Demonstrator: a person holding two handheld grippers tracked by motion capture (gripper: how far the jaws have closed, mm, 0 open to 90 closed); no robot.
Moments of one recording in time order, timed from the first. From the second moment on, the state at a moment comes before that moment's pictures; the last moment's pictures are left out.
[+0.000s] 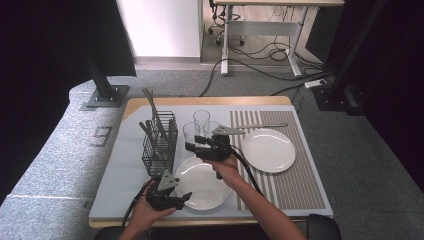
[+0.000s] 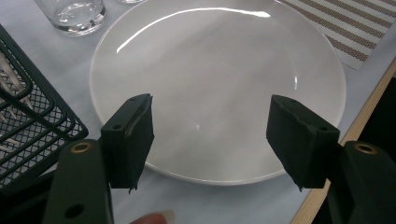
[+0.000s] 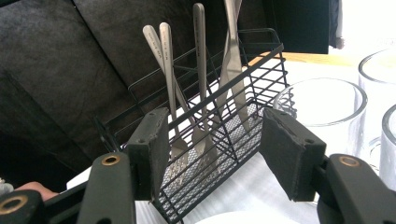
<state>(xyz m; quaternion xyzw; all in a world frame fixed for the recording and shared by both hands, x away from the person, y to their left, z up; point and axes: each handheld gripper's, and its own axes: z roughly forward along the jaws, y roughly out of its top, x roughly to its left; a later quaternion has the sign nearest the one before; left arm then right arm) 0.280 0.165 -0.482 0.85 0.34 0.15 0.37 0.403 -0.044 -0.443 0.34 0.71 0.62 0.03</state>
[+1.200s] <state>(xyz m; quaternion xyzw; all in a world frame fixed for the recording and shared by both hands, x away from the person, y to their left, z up) 0.280 0.166 -0.481 0.85 0.34 0.15 0.37 0.419 -0.020 -0.436 0.34 0.70 0.62 0.03</state>
